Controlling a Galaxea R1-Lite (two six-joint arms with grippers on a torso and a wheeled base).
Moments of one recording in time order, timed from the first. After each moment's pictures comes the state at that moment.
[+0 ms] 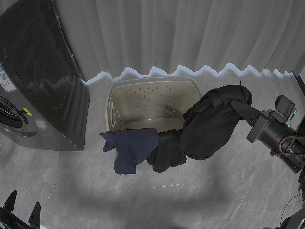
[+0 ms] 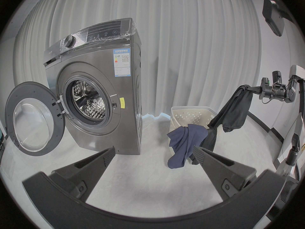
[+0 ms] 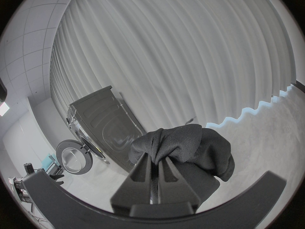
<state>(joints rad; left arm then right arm) 0.00 0.02 -0.02 0.00 0.01 -0.04 0.64 1.39 -0.46 -1.10 -0.07 0.25</state>
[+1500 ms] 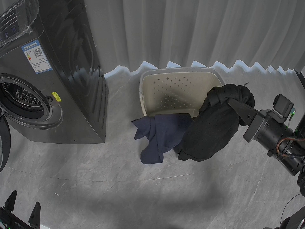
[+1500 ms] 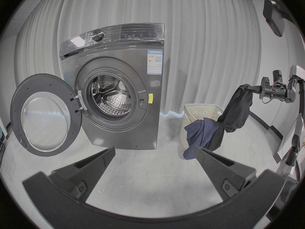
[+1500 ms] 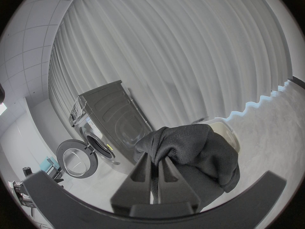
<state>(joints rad) 0.00 0.02 -0.02 0.01 0.01 -0.04 0.69 1.40 -0.47 -1.11 -0.15 0.25</state>
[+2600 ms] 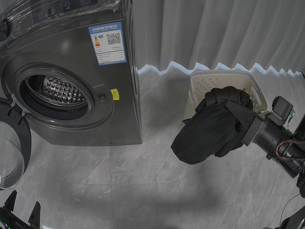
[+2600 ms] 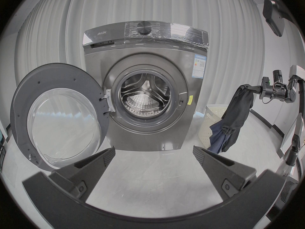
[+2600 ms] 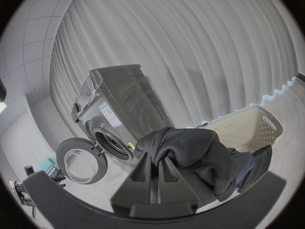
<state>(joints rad) 0.00 0.02 -0.02 0.01 0.01 -0.04 0.71 1.41 -0.47 -1.11 -0.15 0.25</state>
